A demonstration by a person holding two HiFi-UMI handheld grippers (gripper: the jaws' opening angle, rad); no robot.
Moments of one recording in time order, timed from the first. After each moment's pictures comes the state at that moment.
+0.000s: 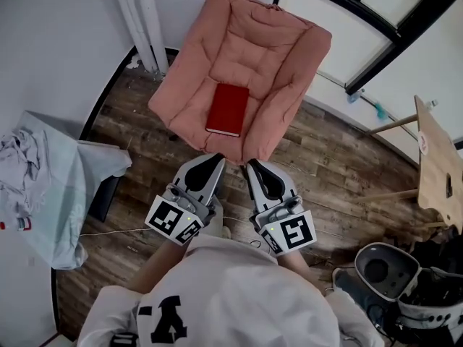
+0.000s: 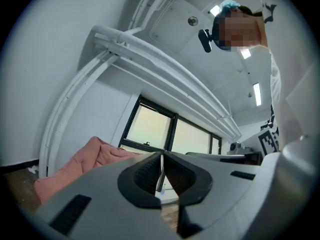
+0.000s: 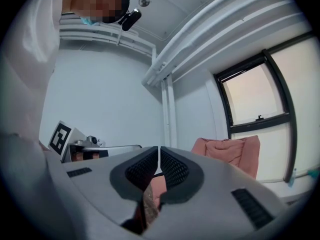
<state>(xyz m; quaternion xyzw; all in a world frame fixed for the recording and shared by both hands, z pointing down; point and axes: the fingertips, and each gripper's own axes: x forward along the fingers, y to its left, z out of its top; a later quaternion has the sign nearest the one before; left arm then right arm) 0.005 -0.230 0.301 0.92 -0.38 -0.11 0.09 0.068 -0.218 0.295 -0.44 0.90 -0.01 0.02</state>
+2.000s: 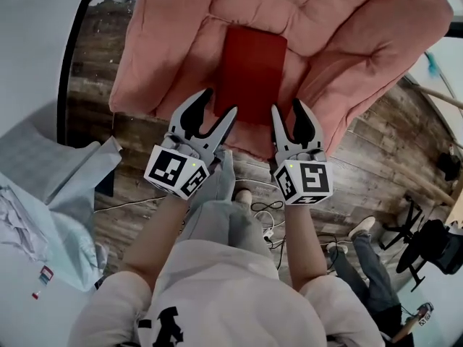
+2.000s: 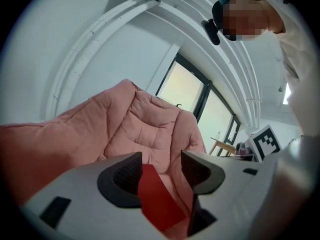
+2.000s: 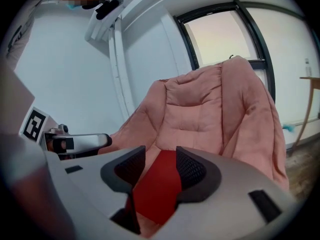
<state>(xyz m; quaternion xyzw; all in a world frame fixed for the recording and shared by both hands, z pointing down) -0.026 -0.546 0.605 0.88 -0.40 0.02 0.25 0.099 -0.534 0.621 -0.57 0.78 -0.22 -0.10</state>
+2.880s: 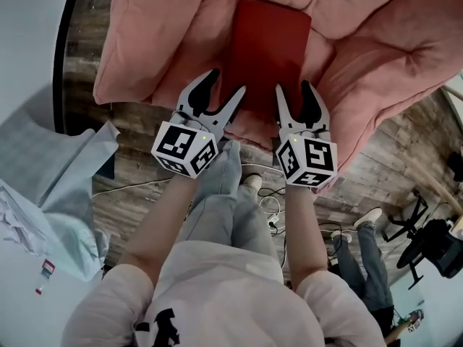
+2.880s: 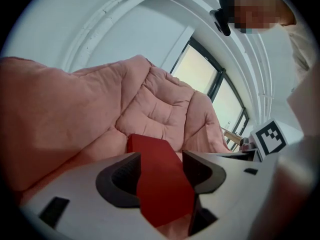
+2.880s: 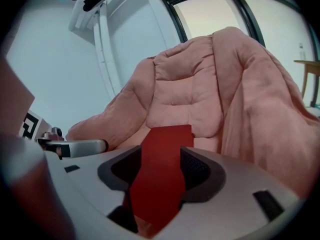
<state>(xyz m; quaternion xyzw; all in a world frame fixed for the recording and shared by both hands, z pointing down) -0.031 -0.554 0.715 0.85 -0.41 0.08 0.31 0.093 -0.545 0.726 -0.59 0.74 -0.29 -0.14</state>
